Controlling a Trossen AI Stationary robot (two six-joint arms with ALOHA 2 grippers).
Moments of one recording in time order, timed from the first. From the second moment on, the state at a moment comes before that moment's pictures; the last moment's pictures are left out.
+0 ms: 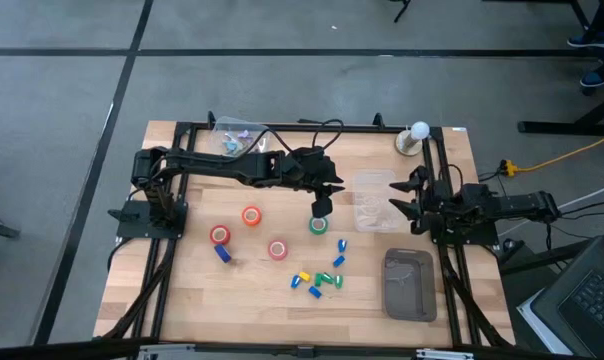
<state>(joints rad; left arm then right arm) 0.10 1.79 1.45 -0.14 -0.05 -0.04 0.13 0.02 0.02 0.19 0.25 0.10</state>
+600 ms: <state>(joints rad) 0.10 1.79 1.45 -0.20 -0.05 -0.02 0.09 0.60 0.44 -0.33 0.26 0.35</state>
